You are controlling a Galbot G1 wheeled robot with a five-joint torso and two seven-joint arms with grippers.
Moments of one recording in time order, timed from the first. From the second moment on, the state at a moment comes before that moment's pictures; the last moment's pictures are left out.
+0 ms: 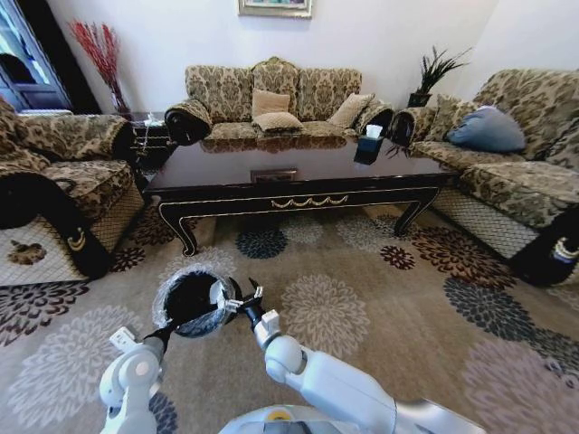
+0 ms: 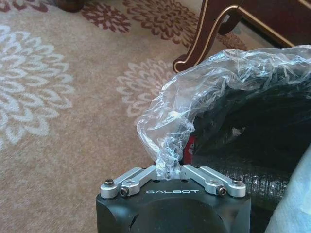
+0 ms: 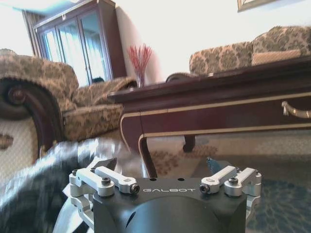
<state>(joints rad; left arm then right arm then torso) 1.45 -1.56 -0.90 -2.11 -0.90 0.74 -0.54 -0.75 1.26 -0.58 1.69 0.55 0.10 0.49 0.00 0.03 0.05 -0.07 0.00</state>
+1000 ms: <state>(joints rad) 1.44 -1.53 -0.99 -2.04 -1.03 0.73 -0.66 -0.76 1.31 -0.29 1.54 0.69 0.04 0.50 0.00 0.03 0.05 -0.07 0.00</state>
